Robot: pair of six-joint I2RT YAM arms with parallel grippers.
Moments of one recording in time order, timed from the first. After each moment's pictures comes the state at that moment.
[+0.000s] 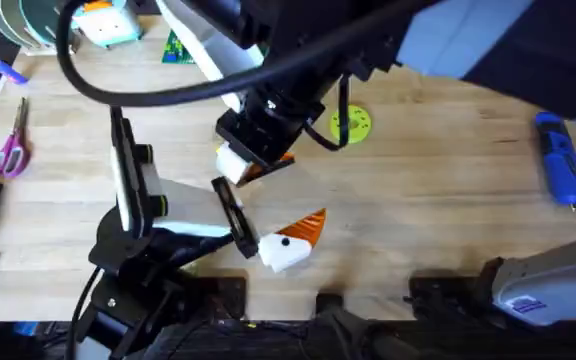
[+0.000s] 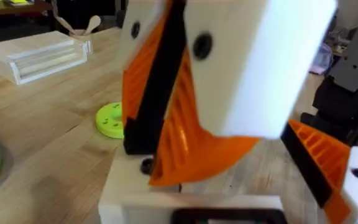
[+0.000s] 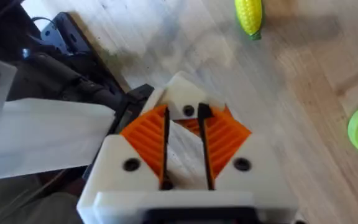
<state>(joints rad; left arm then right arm) -0.41 0.01 0.01 -0.06 0.71 -0.11 0.98 1.77 1.79 -1.22 -0.20 0.10</state>
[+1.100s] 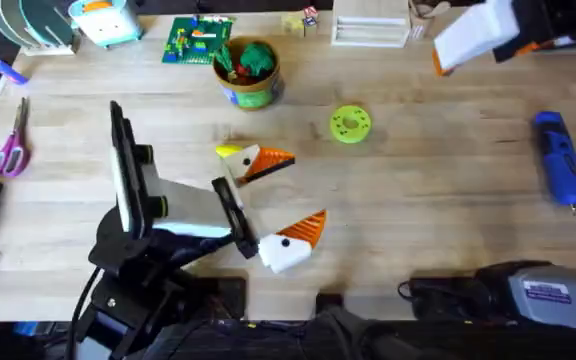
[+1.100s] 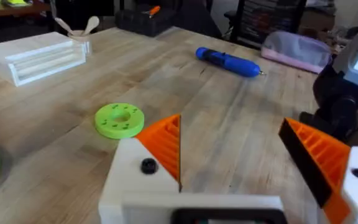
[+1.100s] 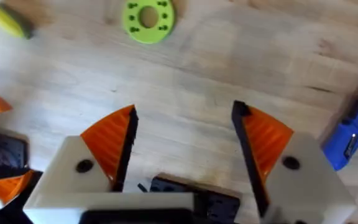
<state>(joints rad) -0.41 0.01 0.01 -0.06 0.71 -0.10 0.16 1.45 1.75 -1.51 -0.11 -0.07</state>
